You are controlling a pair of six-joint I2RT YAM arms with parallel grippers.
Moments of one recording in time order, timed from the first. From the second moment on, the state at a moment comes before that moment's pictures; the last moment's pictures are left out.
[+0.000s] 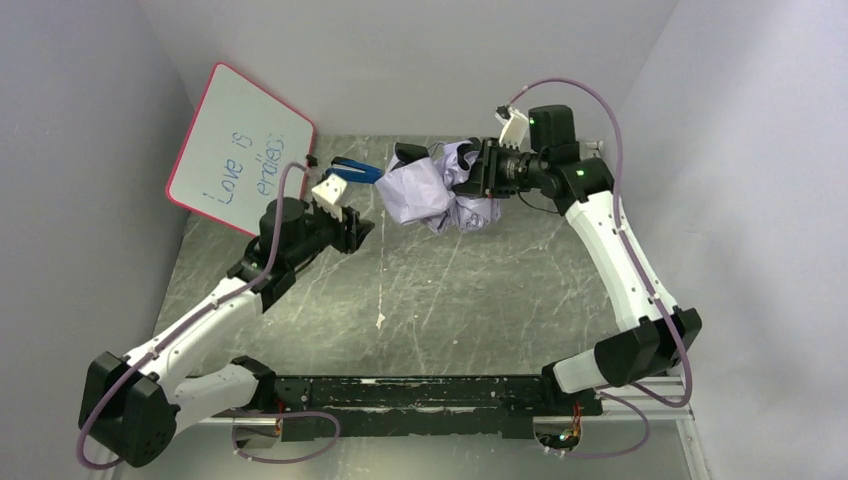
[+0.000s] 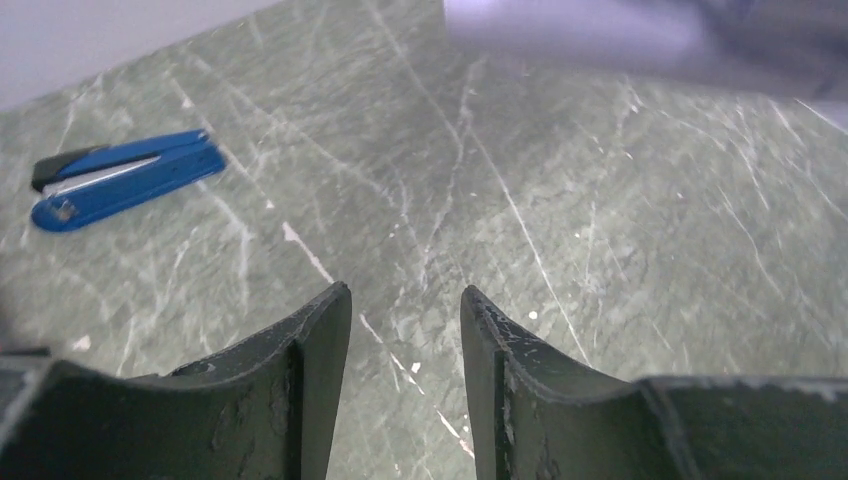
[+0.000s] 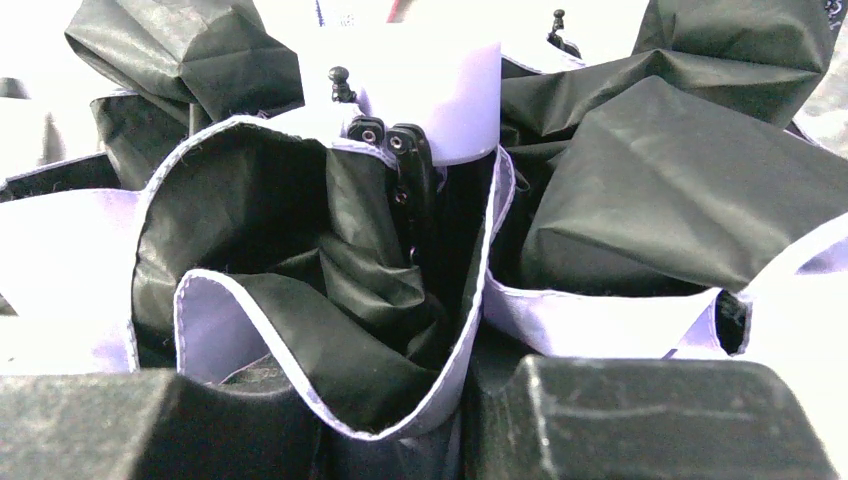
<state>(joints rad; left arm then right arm) -0.50 1.07 0.77 0.07 0.19 -0.08 0.32 1.44 1.59 -0.80 -0.52 0.34</state>
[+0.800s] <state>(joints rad) -0.45 1.36 0.62 1.10 0.79 0.07 0.30 1.23 1.63 -0.80 -0.99 0.31</state>
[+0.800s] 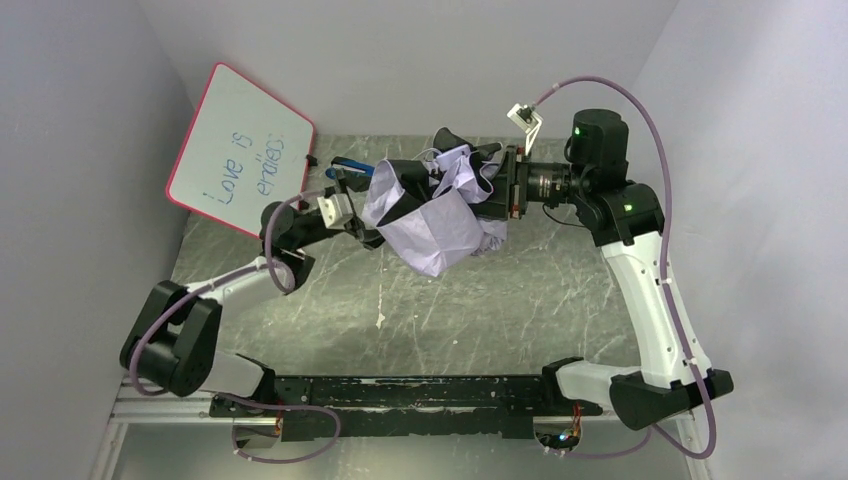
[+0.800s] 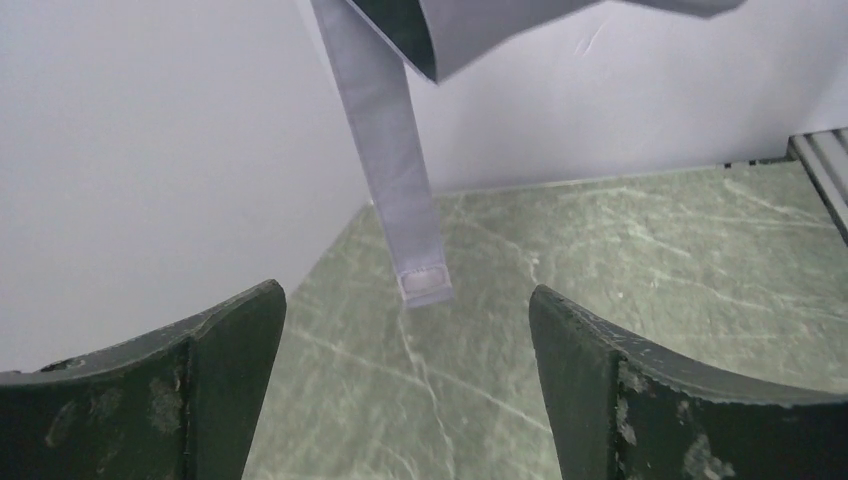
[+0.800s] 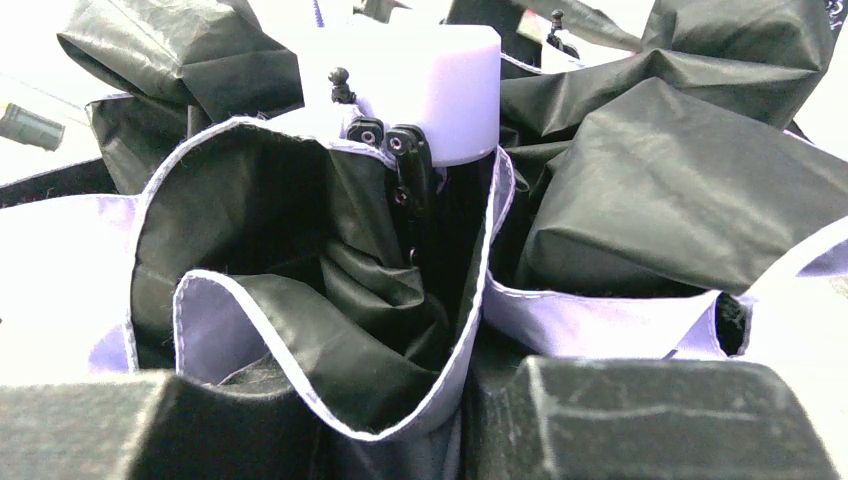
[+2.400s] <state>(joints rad) -0.47 1.76 0.95 1.53 1.21 -0.97 0.32 1.22 1.61 -0.80 -0.89 0.25</state>
